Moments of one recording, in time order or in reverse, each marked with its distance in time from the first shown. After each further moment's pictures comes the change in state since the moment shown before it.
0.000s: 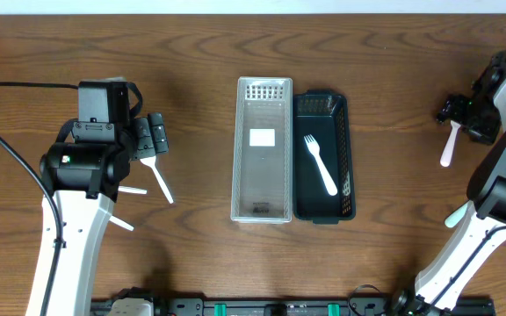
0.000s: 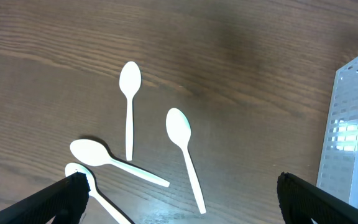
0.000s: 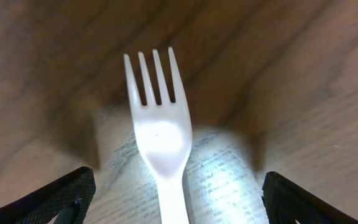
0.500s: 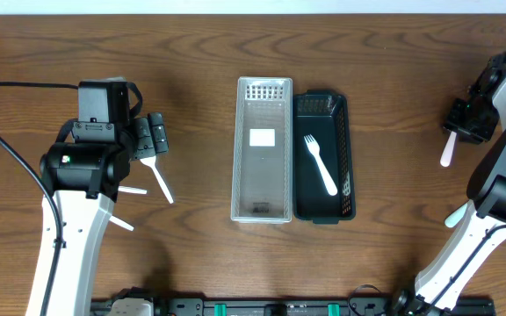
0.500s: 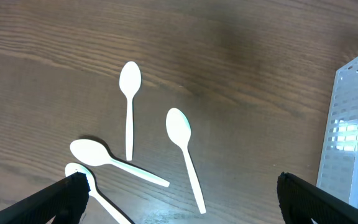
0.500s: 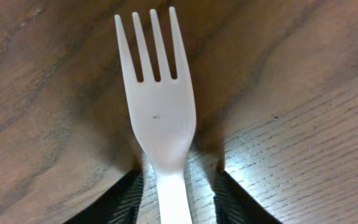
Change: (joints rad) left arm 0.000 0.000 0.000 0.000 0.000 0.000; right arm 0.000 0.005 0.002 -0.042 -0.007 -0.013
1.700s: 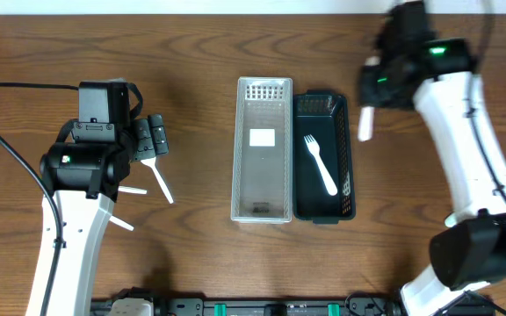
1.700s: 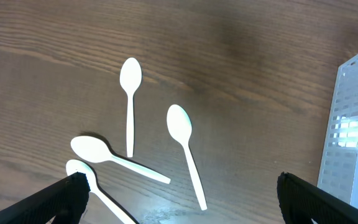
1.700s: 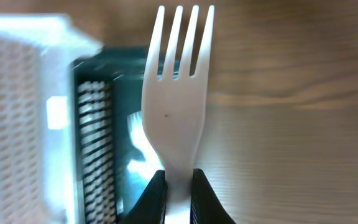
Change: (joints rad) left arm 0.000 0.000 0.000 -0.013 0.000 0.000; right arm 0.634 -0.481 -0.008 -0.195 -0.048 0.150
